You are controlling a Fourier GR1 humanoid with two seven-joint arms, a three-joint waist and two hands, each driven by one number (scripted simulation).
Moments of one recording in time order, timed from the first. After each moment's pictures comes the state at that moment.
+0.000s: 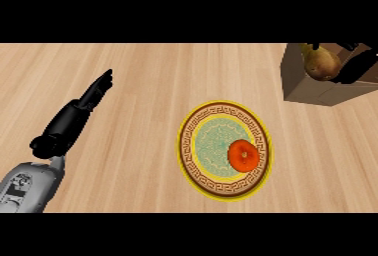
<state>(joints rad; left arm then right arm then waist) -0.28 0.41 -0.17 -1.50 0.05 -0.07 -0.09 -0.99 -0.71 0.26 -0.73 0.53 0.31 -0.42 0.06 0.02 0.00</state>
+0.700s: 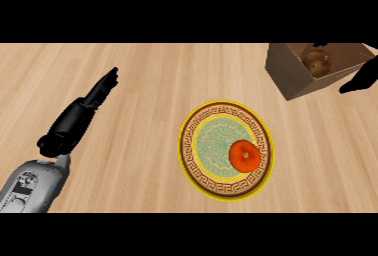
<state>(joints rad) -0.29 0.38 -0.18 -1.50 0.02 -0.07 -0.08 -1.12 -0.71 0.30 -0.37 0.61 0.39 -0.78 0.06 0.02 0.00</state>
